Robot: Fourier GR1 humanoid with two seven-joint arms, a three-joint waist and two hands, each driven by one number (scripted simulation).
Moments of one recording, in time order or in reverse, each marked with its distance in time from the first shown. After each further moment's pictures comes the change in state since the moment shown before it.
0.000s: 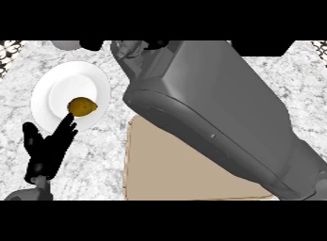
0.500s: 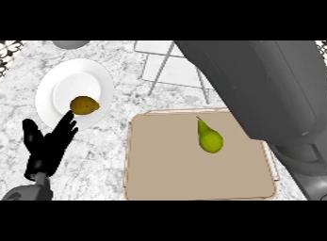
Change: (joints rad) left arm -0.026 0.005 0.013 0.026 0.005 -0.011 0.000; right arm -0.098 -0.078 -0.181 0.223 -0.035 0.058 -0.130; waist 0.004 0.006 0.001
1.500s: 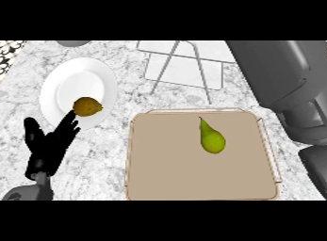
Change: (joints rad) left arm 0.003 -0.006 -0.008 -0.031 -0.004 -0.012 0.036; right arm -0.024 -0.066 -0.108 0.438 0.042 -0.104 -0.334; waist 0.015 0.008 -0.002
